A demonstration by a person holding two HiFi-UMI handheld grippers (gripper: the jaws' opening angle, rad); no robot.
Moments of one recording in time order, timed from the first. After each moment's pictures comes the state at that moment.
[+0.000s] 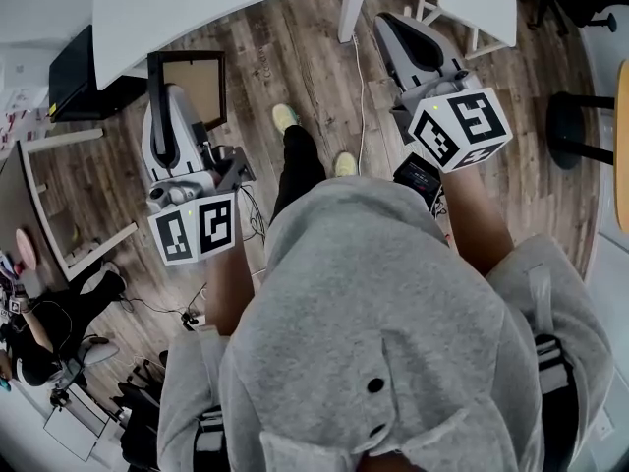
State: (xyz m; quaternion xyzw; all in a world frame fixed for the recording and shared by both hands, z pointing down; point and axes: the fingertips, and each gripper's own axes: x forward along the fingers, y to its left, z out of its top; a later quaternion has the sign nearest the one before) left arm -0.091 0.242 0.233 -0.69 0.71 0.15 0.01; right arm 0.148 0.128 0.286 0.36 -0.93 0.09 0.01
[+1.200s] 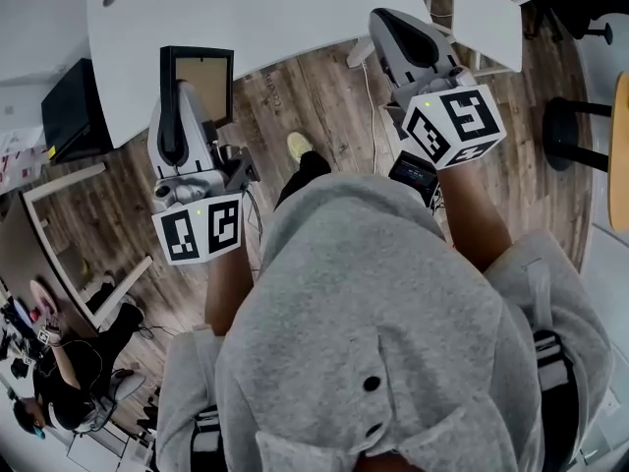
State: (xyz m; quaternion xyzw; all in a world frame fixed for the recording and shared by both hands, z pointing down) left arm -0.204 0.079 0.237 -0.72 0.68 0.15 -0.01; right arm 0.022 -0.023 0.277 0.40 -0.91 0.07 0.04
